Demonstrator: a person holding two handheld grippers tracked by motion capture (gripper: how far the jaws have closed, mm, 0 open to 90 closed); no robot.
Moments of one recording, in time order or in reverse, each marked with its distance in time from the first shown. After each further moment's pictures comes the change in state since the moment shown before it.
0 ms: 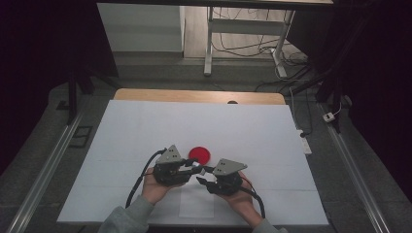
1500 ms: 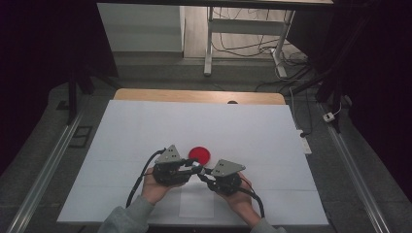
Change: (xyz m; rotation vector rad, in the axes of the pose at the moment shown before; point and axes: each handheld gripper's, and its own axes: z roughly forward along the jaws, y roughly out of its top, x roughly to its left) left arm 0.000 0.000 -0.001 -0.008 -0.009 -0.007; right arm 0.003 0.001 0.002 0.005 -0.032 -0.032
